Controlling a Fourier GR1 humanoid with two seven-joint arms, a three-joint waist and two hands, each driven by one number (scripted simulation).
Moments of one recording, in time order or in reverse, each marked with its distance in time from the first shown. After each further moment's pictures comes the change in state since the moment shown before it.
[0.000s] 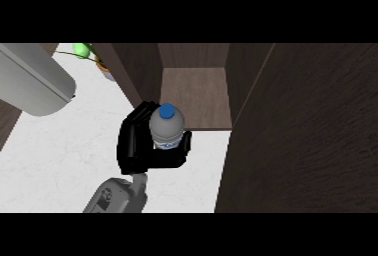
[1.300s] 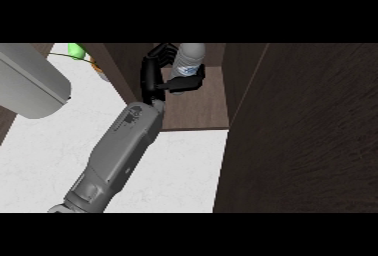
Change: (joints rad) left arm -0.621 0.001 0.208 0.749 -0.048 0.128 -0.035; right arm 0.012 -0.030 -0.002 -0.005 -0.021 -0.008 -0.035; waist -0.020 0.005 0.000
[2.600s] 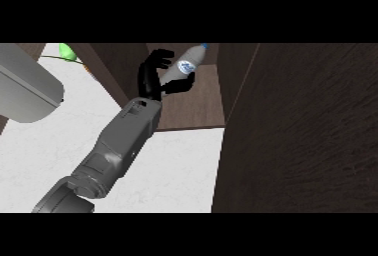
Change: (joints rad) left arm -0.216 -0.001 0.091 0.572 -0.052 0.129 -0.194; right arm 0.016 -0.031 -0.013 0.005 -0.043 0.014 -0.063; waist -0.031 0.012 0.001
